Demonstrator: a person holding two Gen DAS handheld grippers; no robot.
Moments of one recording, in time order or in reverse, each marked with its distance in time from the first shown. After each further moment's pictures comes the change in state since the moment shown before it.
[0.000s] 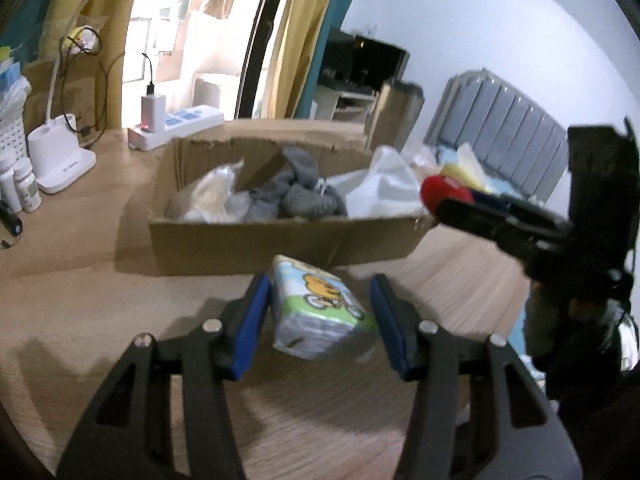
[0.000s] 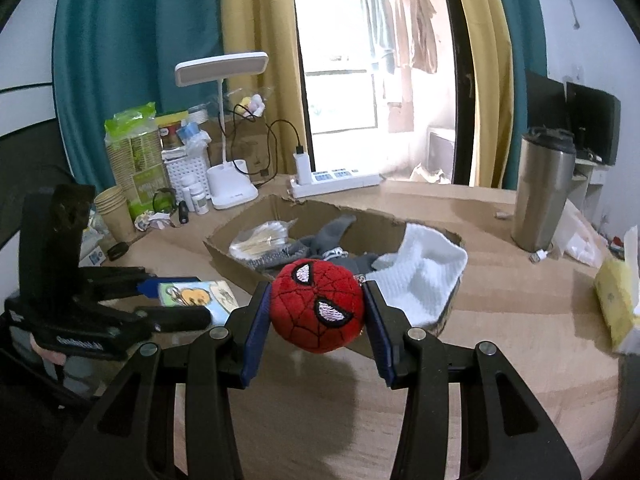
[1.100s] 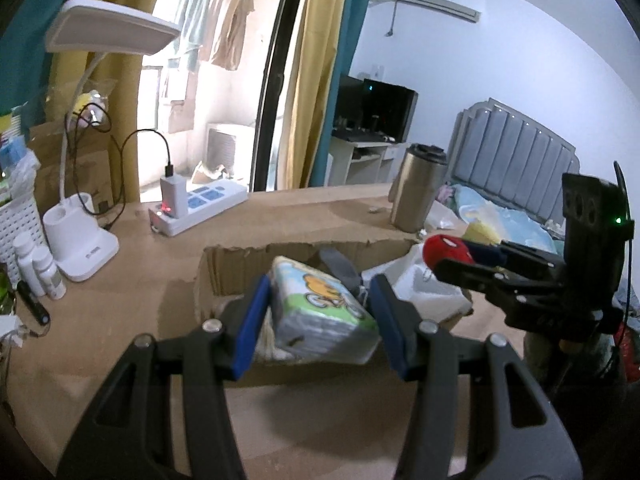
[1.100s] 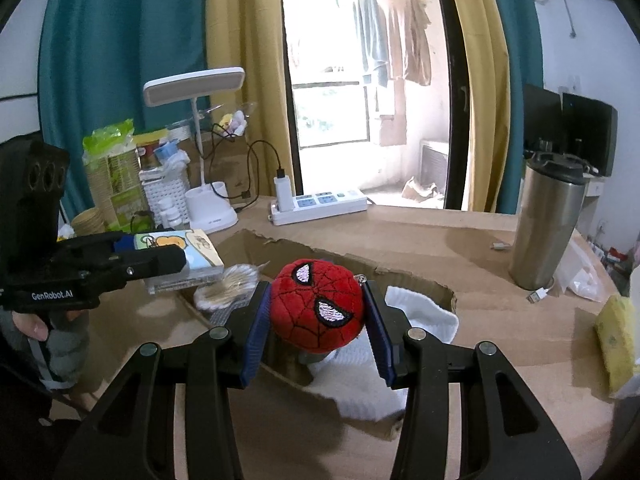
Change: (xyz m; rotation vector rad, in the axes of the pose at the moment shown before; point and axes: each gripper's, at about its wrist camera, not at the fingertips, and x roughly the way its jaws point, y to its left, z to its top) left arm -0.005 0.019 0.064 0.052 -0.171 0.069; right arm 0.035 -0.025 0.032 0.009 -0.045 -0.027
